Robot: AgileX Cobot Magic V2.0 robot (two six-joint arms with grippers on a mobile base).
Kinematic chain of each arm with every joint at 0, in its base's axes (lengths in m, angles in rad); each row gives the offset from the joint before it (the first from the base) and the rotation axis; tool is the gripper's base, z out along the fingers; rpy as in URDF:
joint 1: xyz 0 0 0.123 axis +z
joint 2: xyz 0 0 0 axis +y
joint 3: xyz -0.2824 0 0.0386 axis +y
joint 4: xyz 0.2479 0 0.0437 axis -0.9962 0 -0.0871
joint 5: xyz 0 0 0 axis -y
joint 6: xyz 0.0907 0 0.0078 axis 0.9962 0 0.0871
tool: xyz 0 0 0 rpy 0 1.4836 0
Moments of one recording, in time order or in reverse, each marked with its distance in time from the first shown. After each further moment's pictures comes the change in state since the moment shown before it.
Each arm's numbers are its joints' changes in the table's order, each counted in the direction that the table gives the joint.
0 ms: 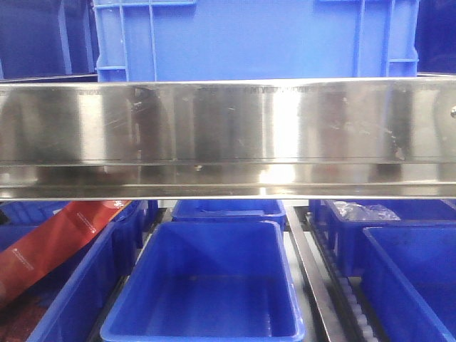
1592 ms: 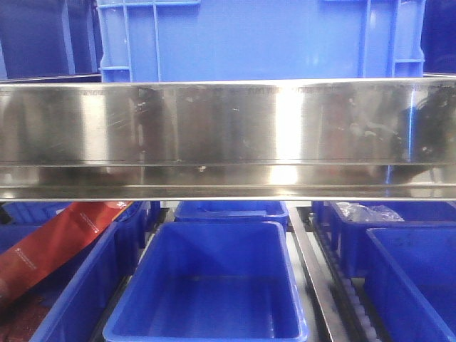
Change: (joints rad) left arm 0.000 0.000 0.000 0.000 0.000 0.000; right arm -0.245 -0.456 0.469 -0.001 0.108 0.039
